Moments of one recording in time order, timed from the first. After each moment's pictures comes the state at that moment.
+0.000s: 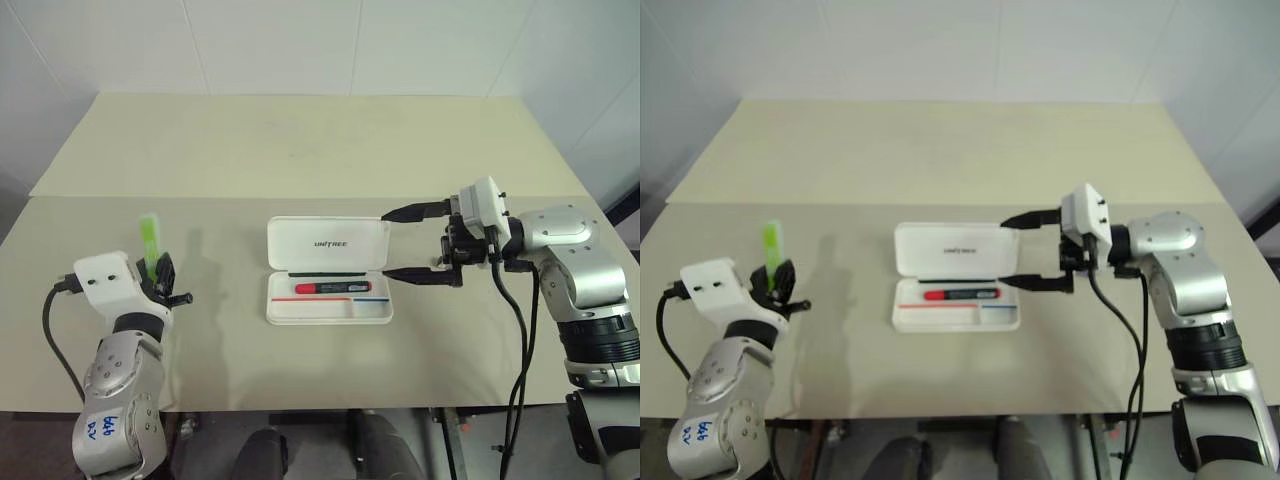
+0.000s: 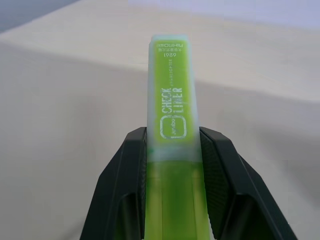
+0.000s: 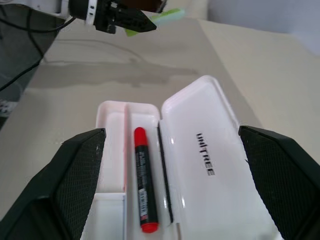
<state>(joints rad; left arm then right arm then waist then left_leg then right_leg) -0.08 0.09 0.44 -0.69 -0.23 0.73 -0.01 -0.63 -0.70 0.01 0.02 0.45 0.20 1.34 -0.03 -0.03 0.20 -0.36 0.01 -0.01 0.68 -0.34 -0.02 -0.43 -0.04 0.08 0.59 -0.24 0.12</state>
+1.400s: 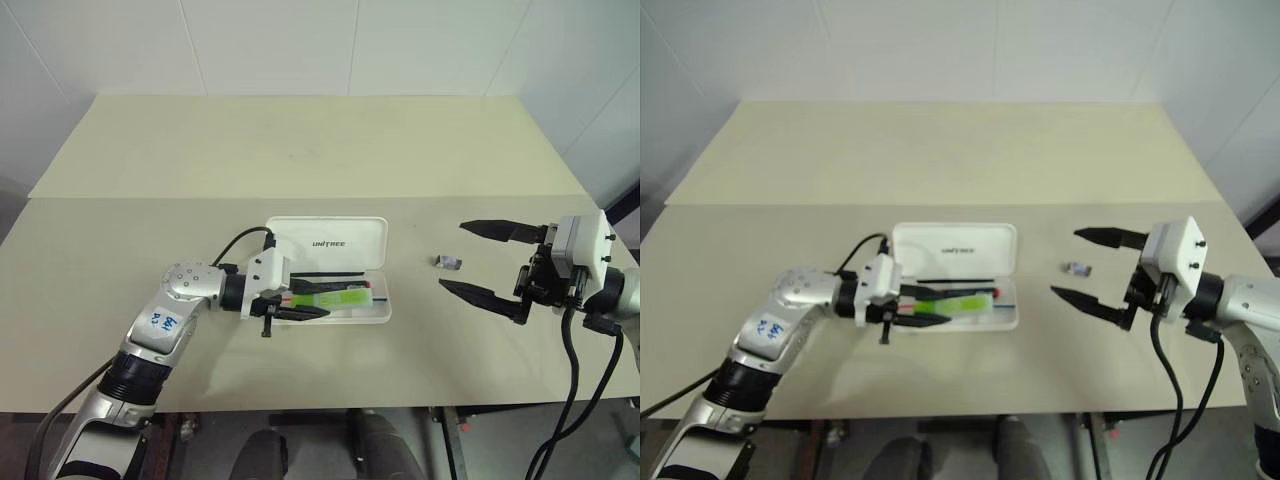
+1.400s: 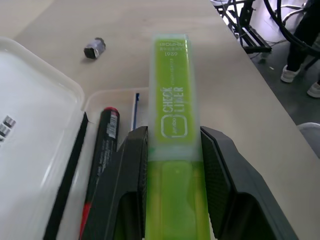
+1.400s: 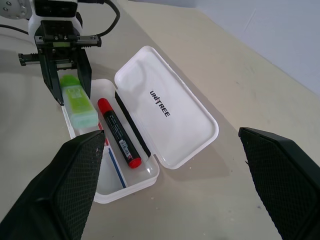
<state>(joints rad) -0.47 0.58 -0.22 -0.07 -0.29 0.23 -1.15 -0.12 -0.85 -0.36 -0.43 0.60 0.35 1.05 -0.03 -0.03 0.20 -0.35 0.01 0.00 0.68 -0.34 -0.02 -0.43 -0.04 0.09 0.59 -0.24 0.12</state>
